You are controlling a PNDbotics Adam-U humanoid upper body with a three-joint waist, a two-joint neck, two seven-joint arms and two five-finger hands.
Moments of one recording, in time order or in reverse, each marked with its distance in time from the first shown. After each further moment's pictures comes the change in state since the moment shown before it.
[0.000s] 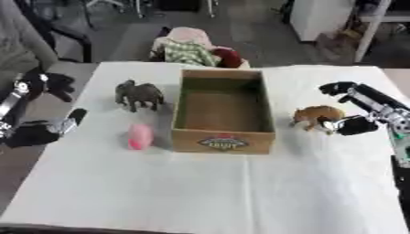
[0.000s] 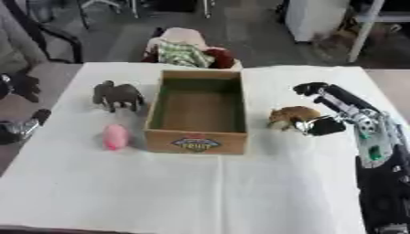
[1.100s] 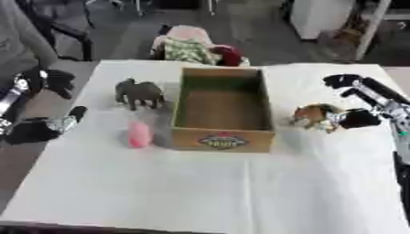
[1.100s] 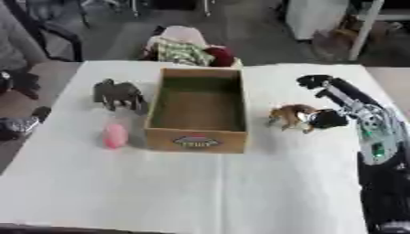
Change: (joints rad) left arm -0.004 0.005 0.000 0.000 -0.003 0.000 0.001; right arm -0.002 -0.001 -0.012 -0.044 -0.093 0.025 -0.006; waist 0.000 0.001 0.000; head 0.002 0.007
